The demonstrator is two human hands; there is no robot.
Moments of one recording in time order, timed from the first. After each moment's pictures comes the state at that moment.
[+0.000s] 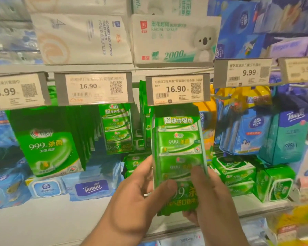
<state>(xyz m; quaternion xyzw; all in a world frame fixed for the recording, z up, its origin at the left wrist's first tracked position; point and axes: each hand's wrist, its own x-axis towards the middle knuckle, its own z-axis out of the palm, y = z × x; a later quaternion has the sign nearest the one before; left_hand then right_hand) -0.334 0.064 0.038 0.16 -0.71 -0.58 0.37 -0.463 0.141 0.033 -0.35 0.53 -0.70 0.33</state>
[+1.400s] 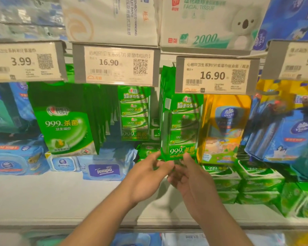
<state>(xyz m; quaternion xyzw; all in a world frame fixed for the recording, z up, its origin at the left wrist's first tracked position) -0.350 -0.011 -0.004 0.45 -0.71 -0.46 0.30 -0.481 0.039 -0.014 -0.19 0.43 -0.70 0.53</state>
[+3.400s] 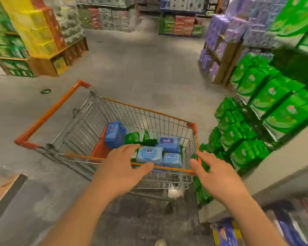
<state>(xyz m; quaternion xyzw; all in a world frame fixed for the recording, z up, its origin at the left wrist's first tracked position) 0.383 0.450 -0.123 0.95 -0.12 -0.11 0.25 0.317 0.192 -0.128 -0.95 0.18 0.07 0.26</state>
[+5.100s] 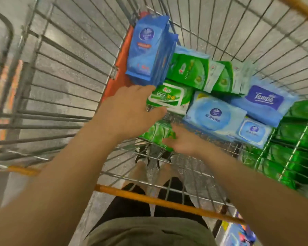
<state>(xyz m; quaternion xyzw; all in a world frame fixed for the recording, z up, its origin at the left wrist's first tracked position) 0.725 0.532 -0.400 0.93 -0.02 -0.35 0.16 0.669 0.344 -0.527 -0.78 0.01 0.57 0.26</state>
